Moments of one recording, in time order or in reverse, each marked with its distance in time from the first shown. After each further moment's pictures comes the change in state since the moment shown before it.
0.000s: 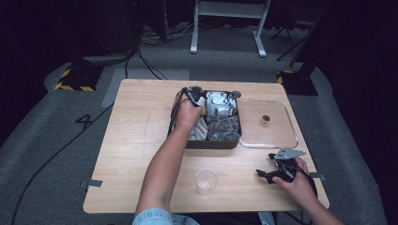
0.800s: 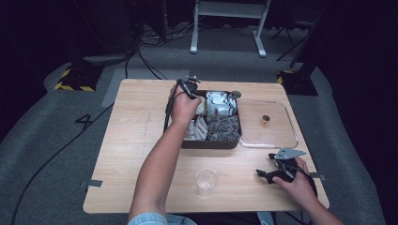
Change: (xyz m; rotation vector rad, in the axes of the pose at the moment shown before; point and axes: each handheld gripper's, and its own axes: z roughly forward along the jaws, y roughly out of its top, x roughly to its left) left arm 0.005 0.010 -0.053 -0.133 -0.004 -0.015; right arm 0.000 0.000 0.000 0.000 0.001 0.001
